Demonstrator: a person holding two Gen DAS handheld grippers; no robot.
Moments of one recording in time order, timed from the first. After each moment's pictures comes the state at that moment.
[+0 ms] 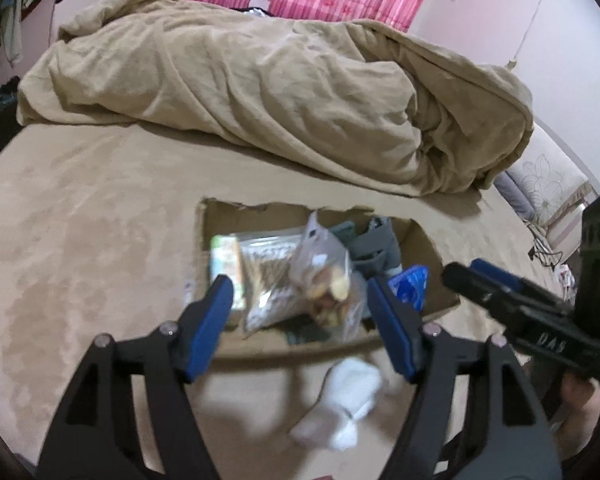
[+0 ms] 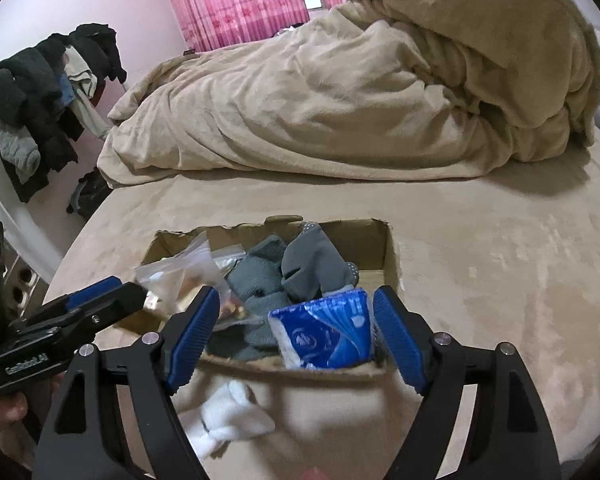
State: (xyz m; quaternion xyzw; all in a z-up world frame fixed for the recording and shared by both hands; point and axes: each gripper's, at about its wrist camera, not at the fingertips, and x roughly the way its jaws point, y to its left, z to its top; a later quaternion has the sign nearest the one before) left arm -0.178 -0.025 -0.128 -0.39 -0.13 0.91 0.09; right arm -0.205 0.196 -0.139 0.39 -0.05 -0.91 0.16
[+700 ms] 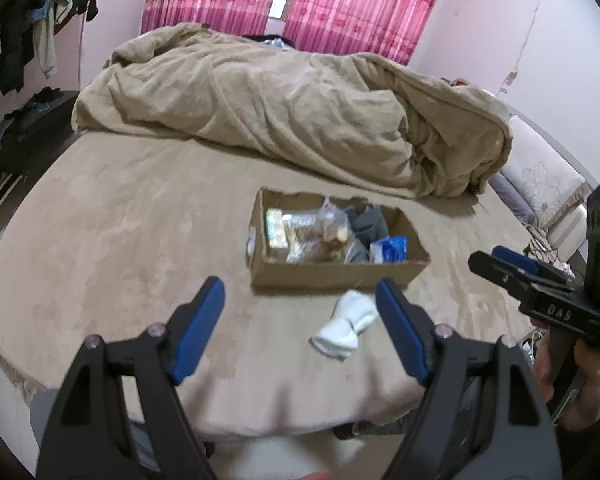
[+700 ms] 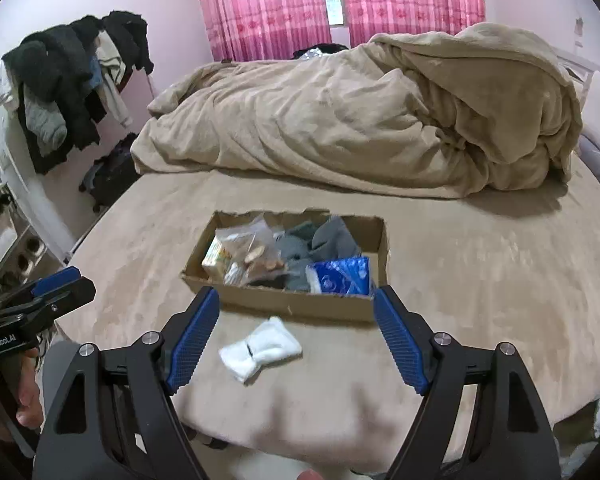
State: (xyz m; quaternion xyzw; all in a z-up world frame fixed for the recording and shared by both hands) left arm -0.055 -0.057 -0.072 -0.37 -0.13 0.92 0.05; right arm -0.107 0.188 -0.078 0.37 0.00 -0.91 0.18
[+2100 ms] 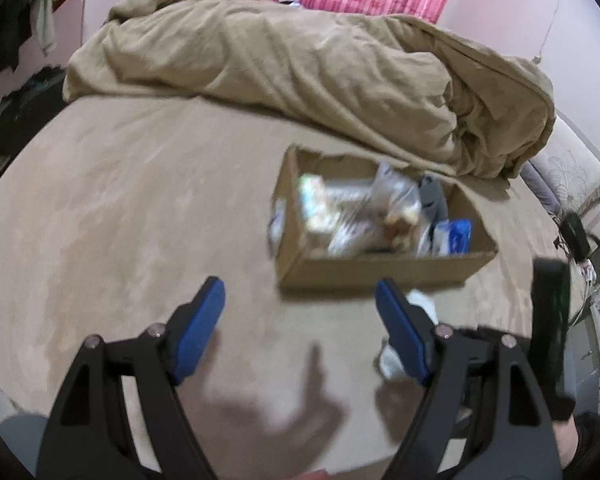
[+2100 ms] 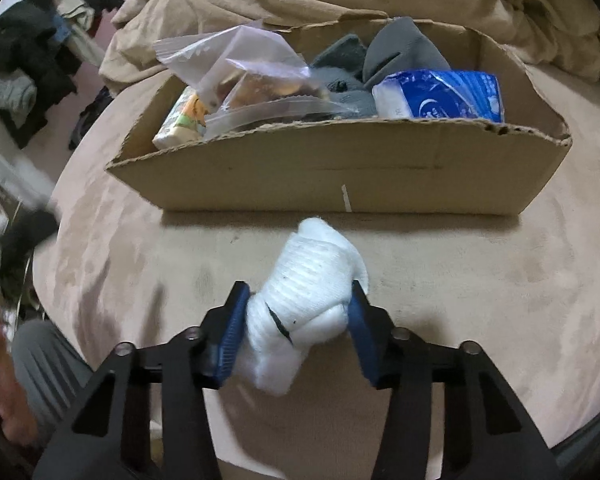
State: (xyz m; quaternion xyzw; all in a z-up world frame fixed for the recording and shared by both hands) left arm -0.131 -0.063 -0.147 -0.40 -0.12 0.91 0.03; right arm -0.159 0.130 -0.236 0.52 -0.03 -0.83 0.19
